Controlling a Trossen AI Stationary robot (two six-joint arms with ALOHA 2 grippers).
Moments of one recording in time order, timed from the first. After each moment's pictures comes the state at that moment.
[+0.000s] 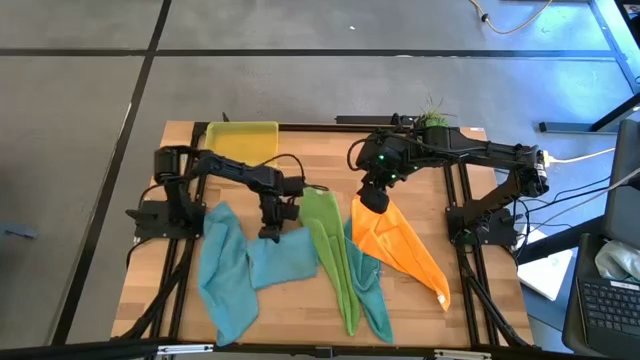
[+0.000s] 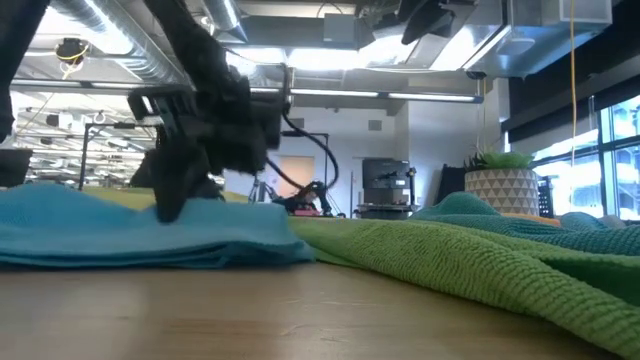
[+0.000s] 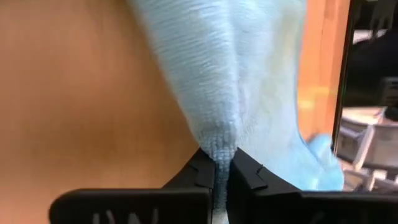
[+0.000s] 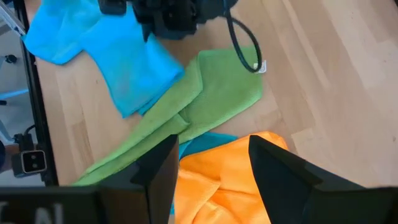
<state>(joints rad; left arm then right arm) 0.22 1.81 0.95 -0.70 0.72 0.19 -0.08 1.53 1.67 -1.15 -0.07 0.32</state>
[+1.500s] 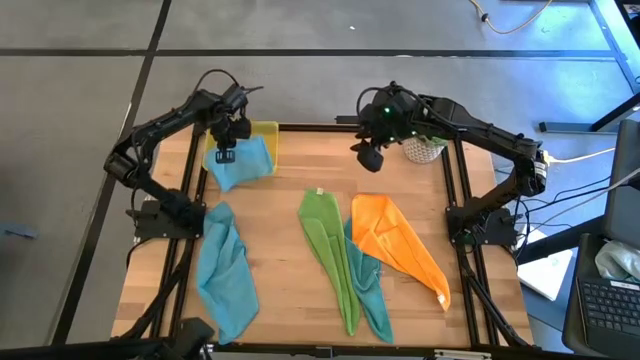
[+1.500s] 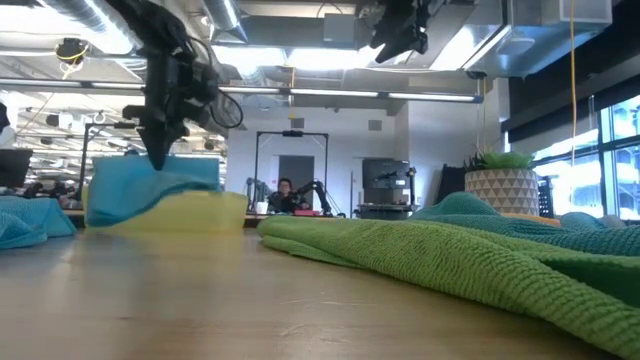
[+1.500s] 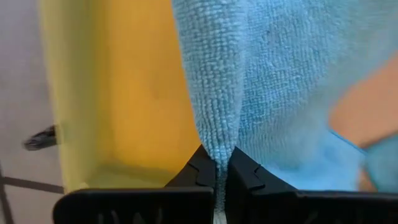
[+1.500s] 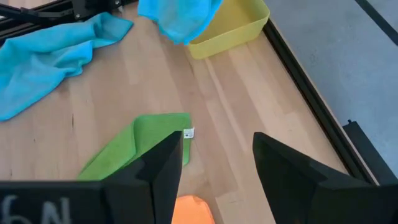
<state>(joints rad) 1.00 1.49 1.14 -1.11 -0.06 0.84 -0.36 1.53 1.67 -0.95 -0.08 0.05</state>
